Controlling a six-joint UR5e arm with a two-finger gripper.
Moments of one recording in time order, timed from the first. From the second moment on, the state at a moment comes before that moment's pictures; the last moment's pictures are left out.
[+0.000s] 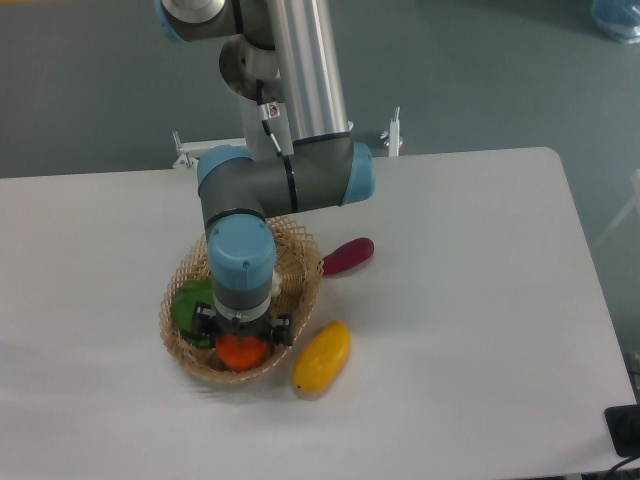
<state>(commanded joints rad) 2.17 -2.07 -1.67 -0.94 1.47 0.33</state>
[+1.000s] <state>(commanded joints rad) 2.17 -1.99 -1.66 -0.96 1.47 0.42</state>
